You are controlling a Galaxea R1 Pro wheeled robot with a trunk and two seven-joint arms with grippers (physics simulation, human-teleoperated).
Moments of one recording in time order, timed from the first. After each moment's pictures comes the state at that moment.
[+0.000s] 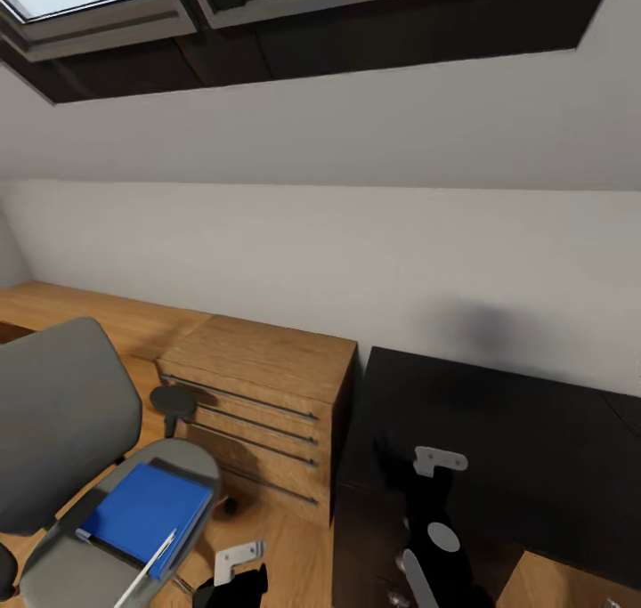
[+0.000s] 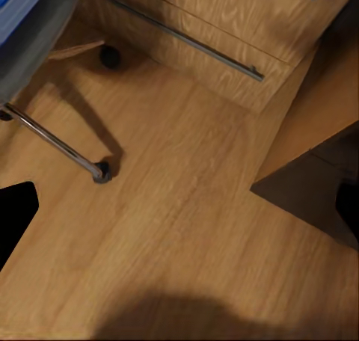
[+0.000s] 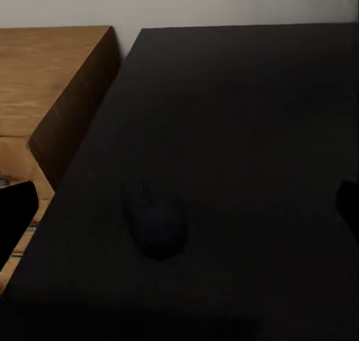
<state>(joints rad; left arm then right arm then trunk) -0.05 -0.04 -0.35 -1.11 0.42 0.28 0.47 -0.13 0.09 0.26 -1.45 -0.16 0.25 -0.49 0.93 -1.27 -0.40</state>
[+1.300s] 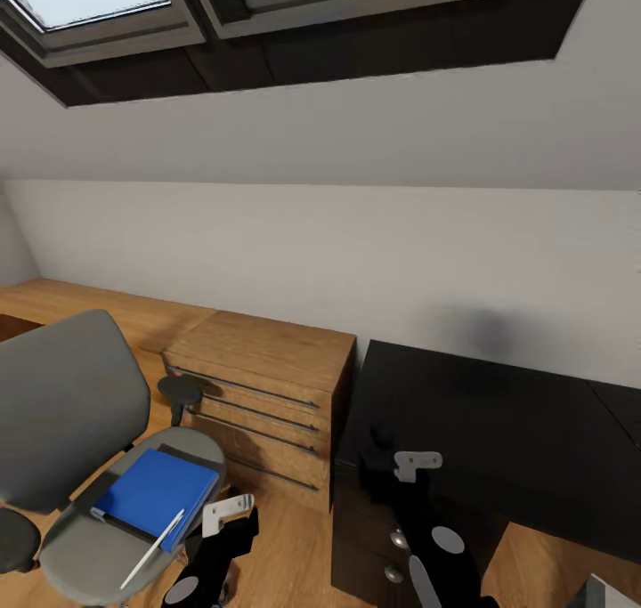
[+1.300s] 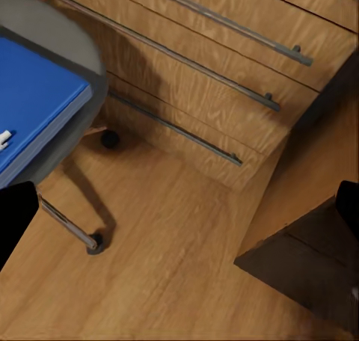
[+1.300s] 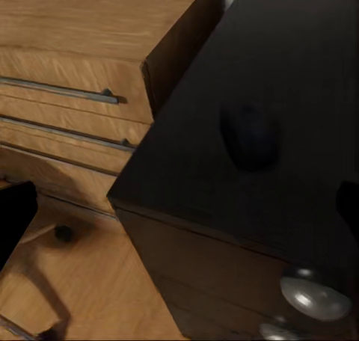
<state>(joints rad) -0.05 0.00 -0.32 -1.34 0.40 0.26 0.47 -0.11 0.08 0.26 -1.49 -0.14 0.38 -0.21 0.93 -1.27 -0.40</state>
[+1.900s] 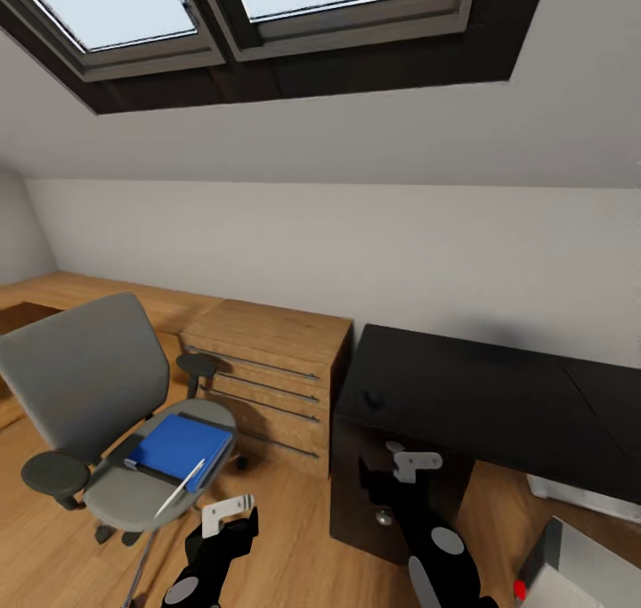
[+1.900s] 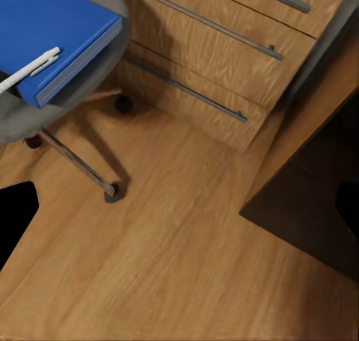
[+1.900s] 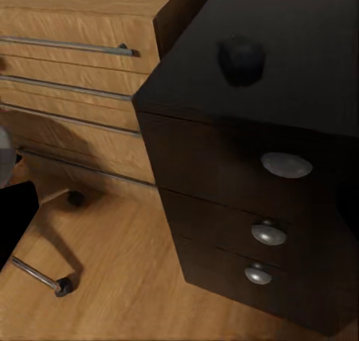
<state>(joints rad) -0.05 0.00 -0.32 -1.34 0.40 0.26 0.47 -0.11 0.08 0.26 -1.48 -0.14 0.37 -0.21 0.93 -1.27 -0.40</state>
